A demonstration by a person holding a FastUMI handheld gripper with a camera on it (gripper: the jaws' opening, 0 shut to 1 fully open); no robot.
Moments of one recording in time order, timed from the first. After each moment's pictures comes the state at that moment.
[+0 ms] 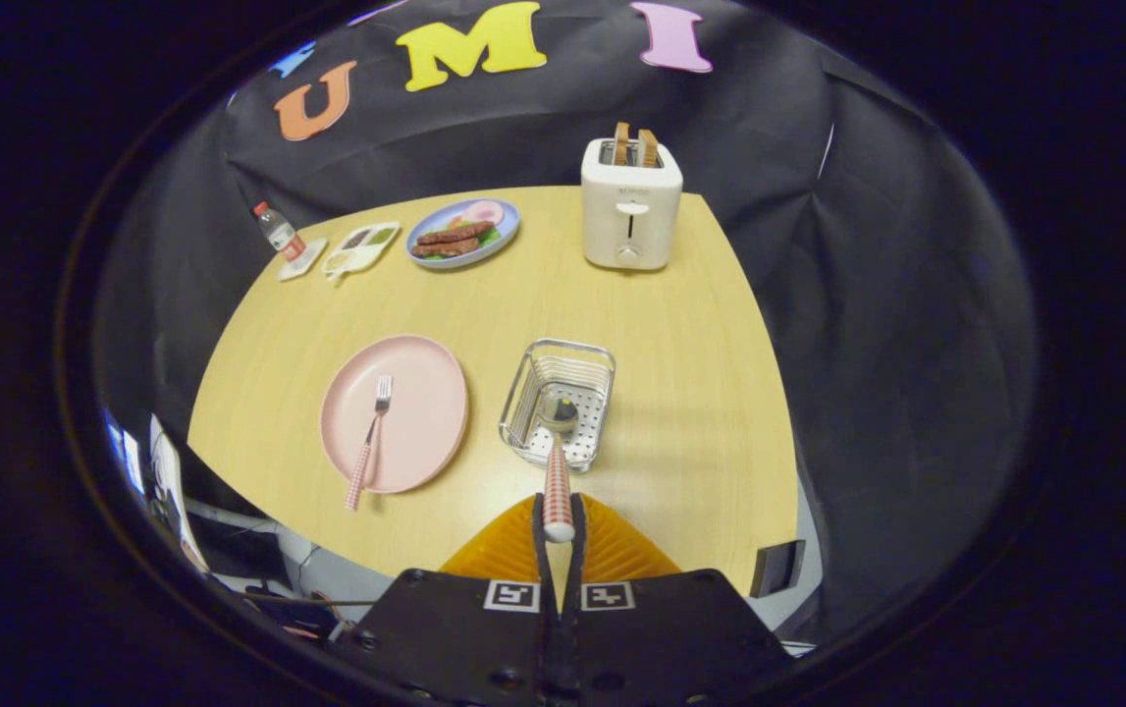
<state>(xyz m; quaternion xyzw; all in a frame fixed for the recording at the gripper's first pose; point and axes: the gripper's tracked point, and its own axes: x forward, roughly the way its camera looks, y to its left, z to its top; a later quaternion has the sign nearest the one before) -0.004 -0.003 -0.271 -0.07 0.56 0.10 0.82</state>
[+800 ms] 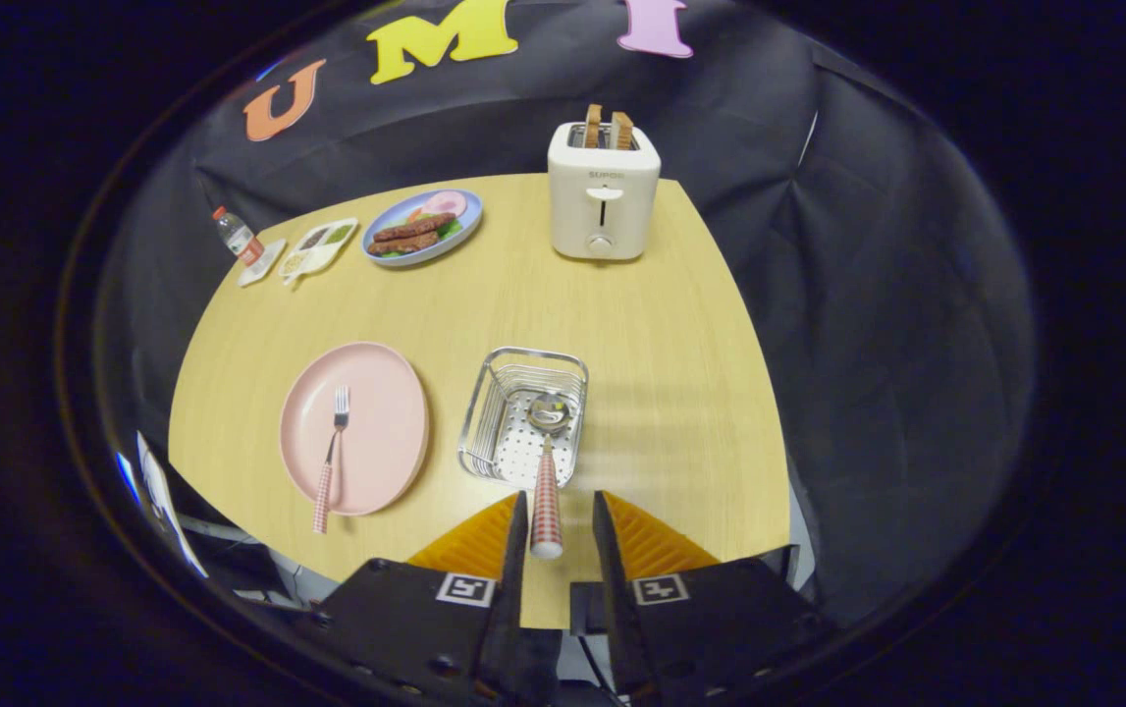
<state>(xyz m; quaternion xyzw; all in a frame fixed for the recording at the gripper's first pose) 0.021 -0.007 -0.286 -0.06 0.56 0.06 0.82</state>
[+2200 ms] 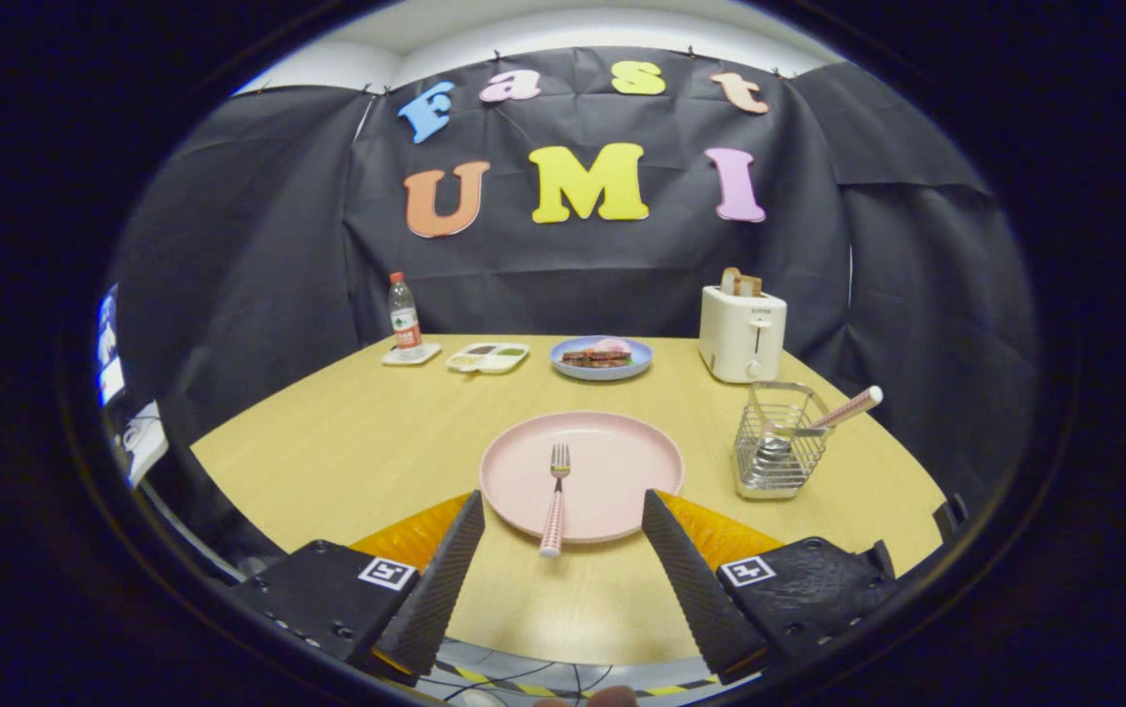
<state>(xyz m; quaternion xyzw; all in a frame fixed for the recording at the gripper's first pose) -0.102 0.198 -0.344 -0.05 0.22 0.18 0.96</state>
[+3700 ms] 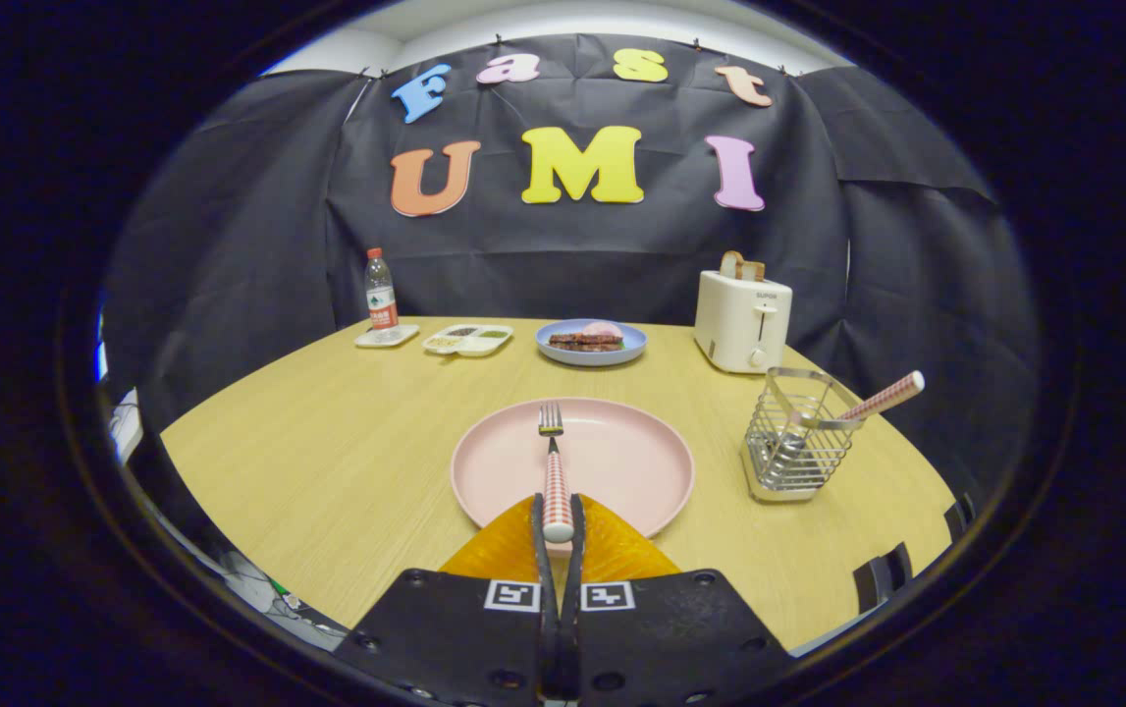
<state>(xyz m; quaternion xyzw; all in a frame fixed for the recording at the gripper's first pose) -0.067 0.197 -0.352 -0.05 0.24 0.15 0.96</state>
